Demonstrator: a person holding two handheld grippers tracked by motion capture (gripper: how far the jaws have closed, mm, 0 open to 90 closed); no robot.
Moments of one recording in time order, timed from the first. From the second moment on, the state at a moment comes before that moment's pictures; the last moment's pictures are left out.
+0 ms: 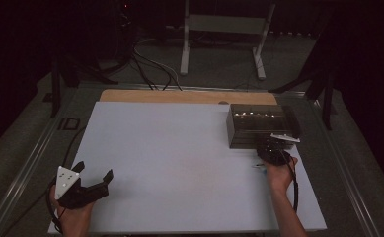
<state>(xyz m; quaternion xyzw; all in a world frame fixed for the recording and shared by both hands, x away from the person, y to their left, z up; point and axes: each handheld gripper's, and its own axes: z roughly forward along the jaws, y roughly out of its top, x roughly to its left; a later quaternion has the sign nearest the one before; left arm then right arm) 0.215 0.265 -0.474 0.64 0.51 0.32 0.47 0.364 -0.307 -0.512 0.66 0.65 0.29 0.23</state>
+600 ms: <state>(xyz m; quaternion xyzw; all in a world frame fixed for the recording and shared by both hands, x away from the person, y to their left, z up) 0.215 0.265 -0.474 0.64 0.51 0.32 0.47 0.368 -0.302 -0.514 0.67 0.66 0.27 0.23</state>
